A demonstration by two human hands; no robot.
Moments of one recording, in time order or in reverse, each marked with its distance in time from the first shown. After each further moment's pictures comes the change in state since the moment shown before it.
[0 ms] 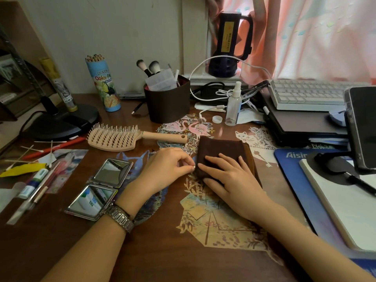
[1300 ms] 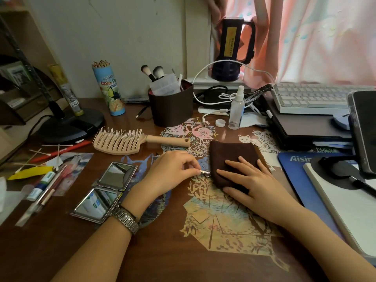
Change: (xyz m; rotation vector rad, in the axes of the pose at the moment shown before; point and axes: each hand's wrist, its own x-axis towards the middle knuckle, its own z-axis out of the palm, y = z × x) left_hand 0.002 0.003 -0.003 -0.041 -0.045 -0.016; right_hand -0.015 0.038 -0.009 -0.028 -0.094 0.014
